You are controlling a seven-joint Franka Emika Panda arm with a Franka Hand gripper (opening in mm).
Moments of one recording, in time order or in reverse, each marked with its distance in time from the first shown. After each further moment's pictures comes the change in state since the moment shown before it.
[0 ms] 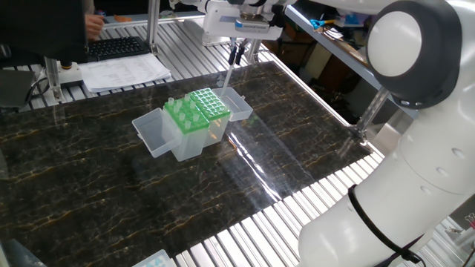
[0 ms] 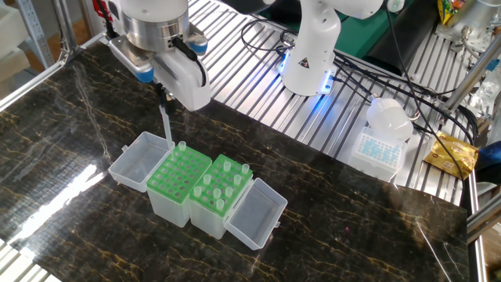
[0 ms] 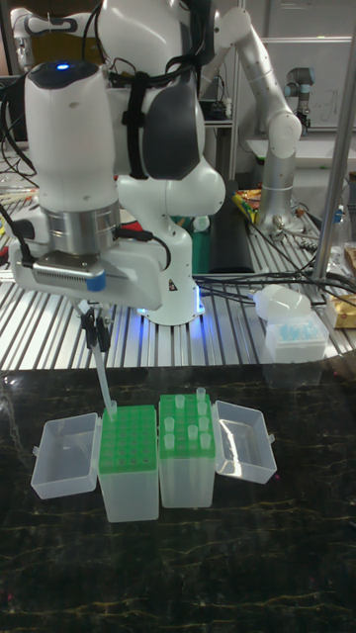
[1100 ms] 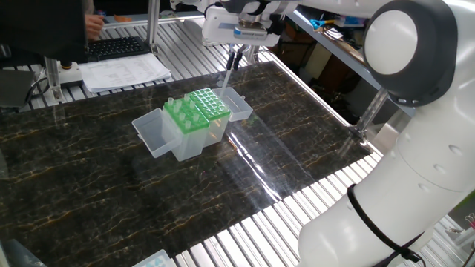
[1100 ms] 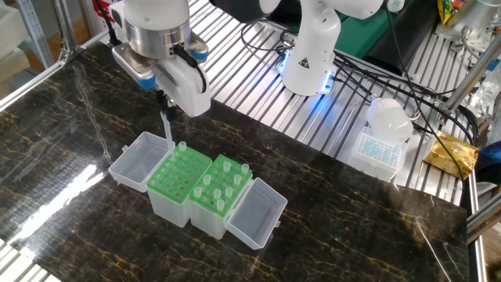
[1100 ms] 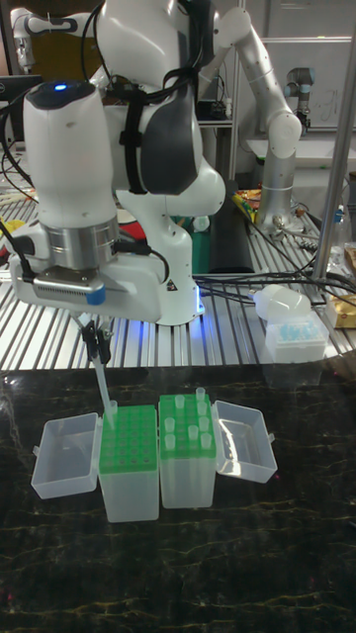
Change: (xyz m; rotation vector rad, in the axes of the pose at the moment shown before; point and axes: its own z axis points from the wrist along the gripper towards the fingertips) arm -0.004 0.000 0.018 -0.017 -0.009 -0.007
